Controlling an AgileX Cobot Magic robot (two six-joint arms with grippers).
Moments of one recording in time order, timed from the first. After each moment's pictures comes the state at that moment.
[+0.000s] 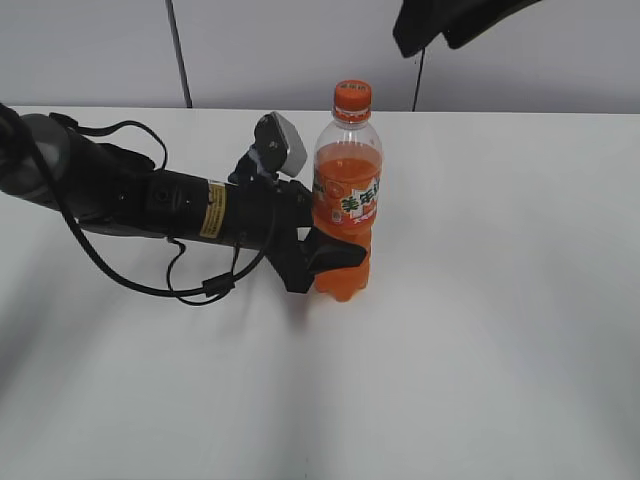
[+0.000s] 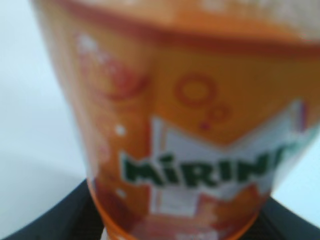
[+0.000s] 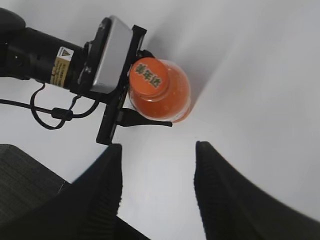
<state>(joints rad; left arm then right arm) -0.41 2.17 -1.15 1.33 -0.82 -0.77 0.53 1.64 -1.71 0.14 1.22 -0.06</state>
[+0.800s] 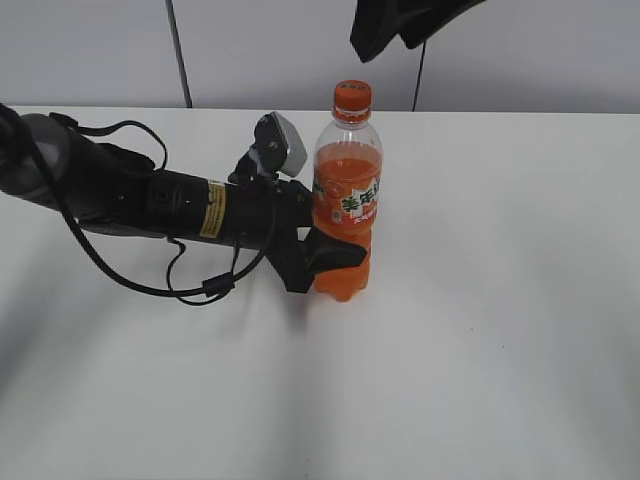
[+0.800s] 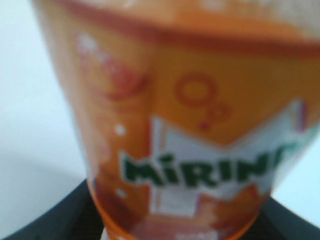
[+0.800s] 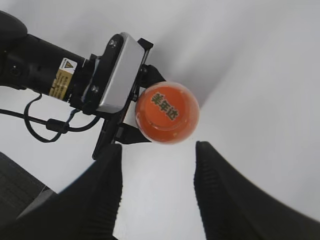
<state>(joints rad) -0.41 2.17 -1.15 1.33 -0.82 -0.77 0.61 1.73 -1.81 0.08 1.22 -0.06</state>
